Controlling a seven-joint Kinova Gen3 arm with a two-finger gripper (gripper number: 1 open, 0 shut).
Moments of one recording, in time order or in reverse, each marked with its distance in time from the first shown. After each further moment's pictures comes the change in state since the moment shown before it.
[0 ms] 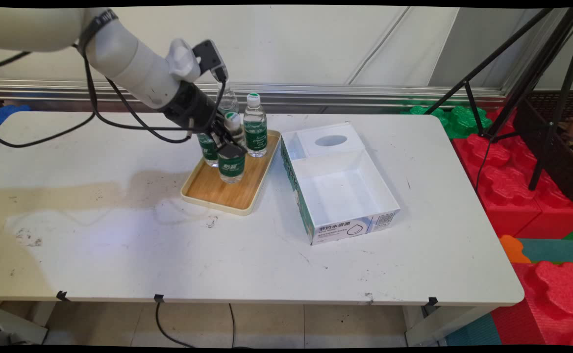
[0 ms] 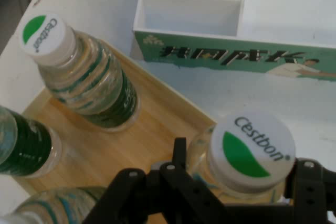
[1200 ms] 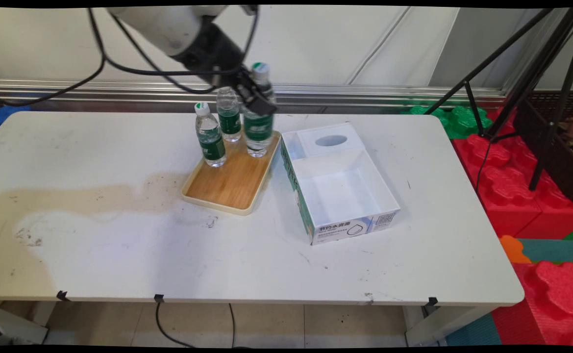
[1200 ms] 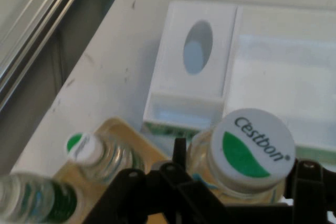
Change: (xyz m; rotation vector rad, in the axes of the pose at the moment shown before) arm 0.083 0.027 -0.067 0.054 0.079 -0.017
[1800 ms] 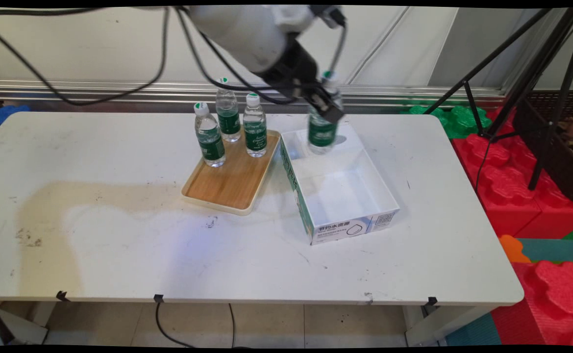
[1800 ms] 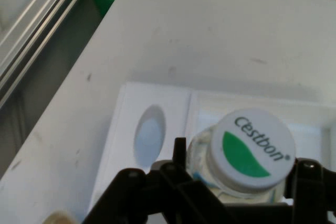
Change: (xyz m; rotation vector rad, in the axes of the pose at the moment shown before) arm 0.068 0.051 0.072 -0.046 0.096 -0.003
